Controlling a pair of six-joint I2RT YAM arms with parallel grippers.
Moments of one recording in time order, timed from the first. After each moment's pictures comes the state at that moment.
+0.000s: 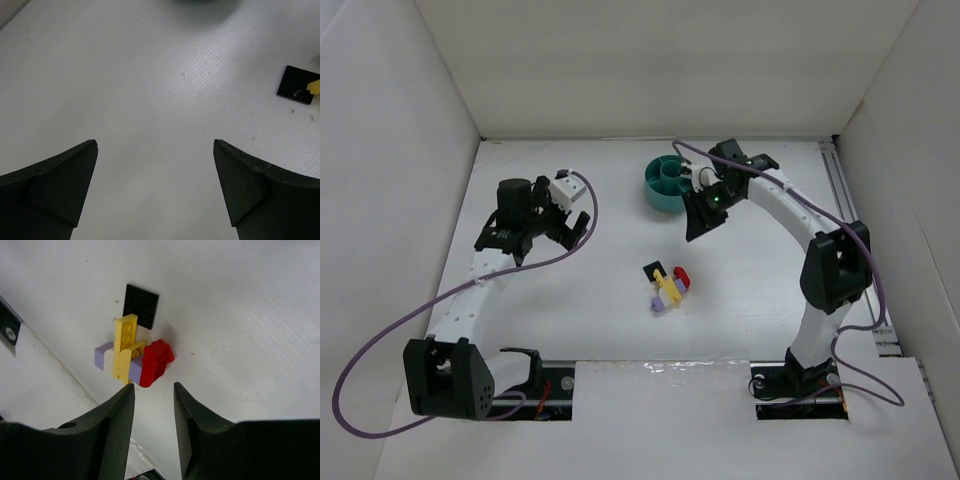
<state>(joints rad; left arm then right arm) -0.11 1.16 0.90 -0.33 0.46 0.49 0.38 1.84 1.62 -0.98 -0.53 -0.13</state>
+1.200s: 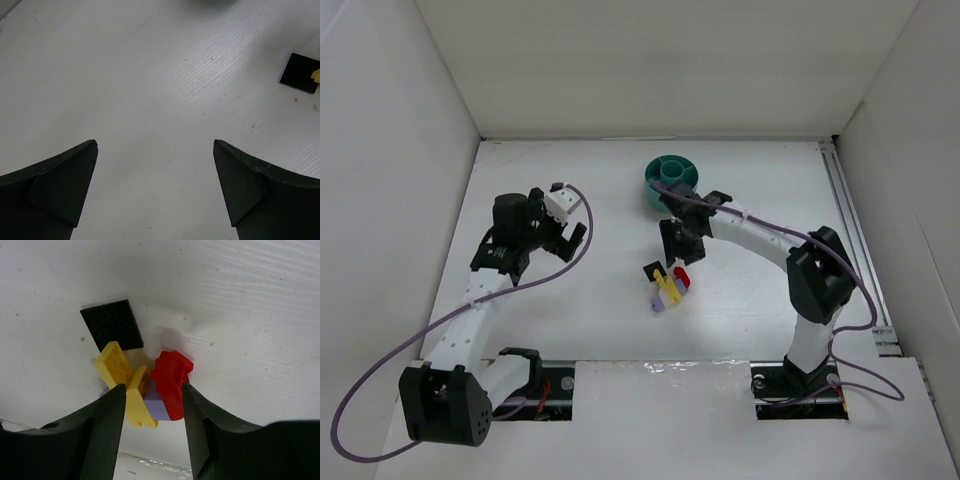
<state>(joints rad) -0.11 1.03 0.80 -0.33 0.40 0.46 0.69 1.83 1.42 -0.83 0.00 0.53</state>
